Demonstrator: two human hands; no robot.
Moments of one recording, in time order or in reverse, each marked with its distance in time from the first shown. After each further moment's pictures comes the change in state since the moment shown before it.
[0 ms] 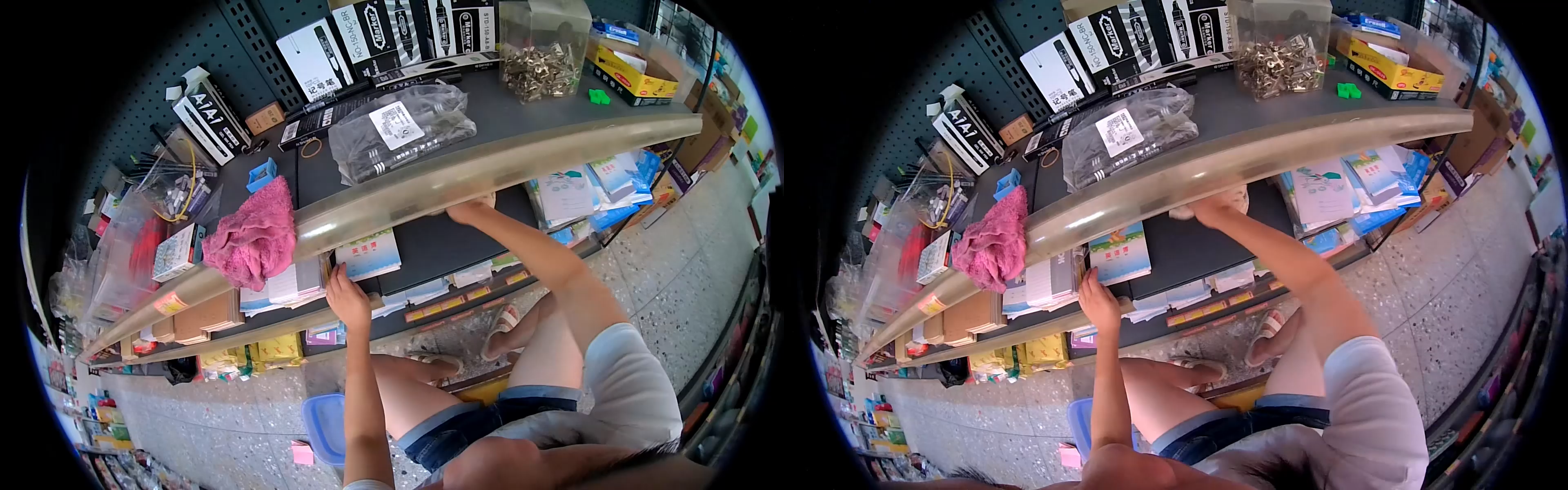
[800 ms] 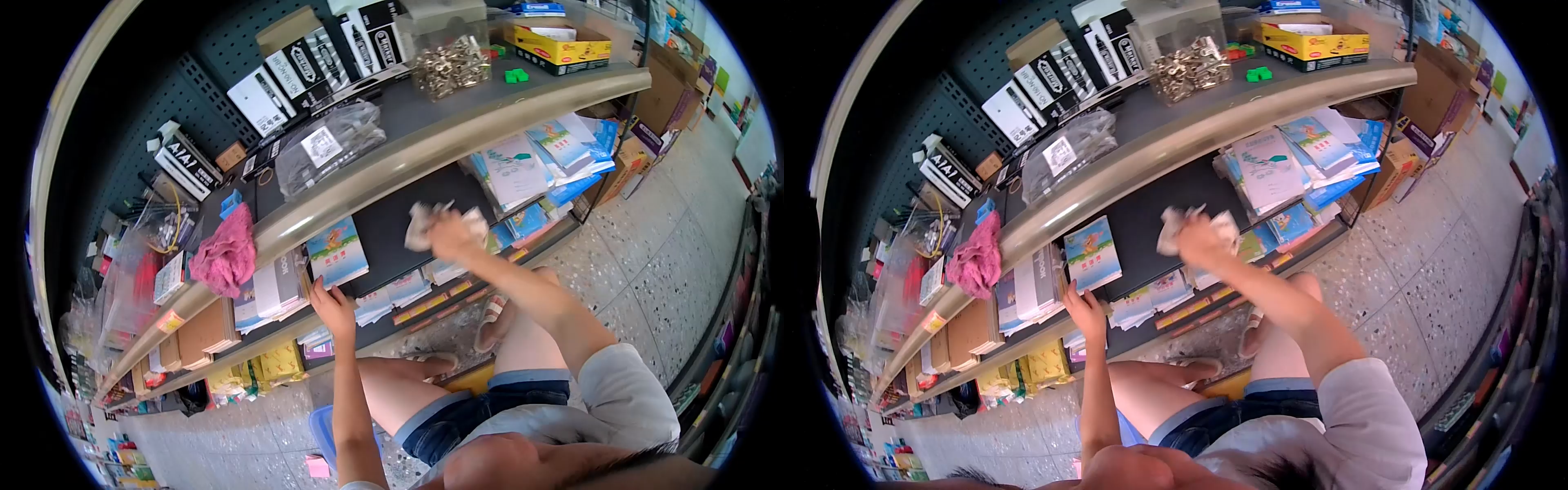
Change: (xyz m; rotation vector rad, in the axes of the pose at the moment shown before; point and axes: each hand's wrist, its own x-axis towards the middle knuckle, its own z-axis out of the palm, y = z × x) left_hand -0.004 0.035 -0.021 -0.233 -0.006 -0.052; right_hand -0.098 0.036 -0.004 -0.610 -0.175 -0.250
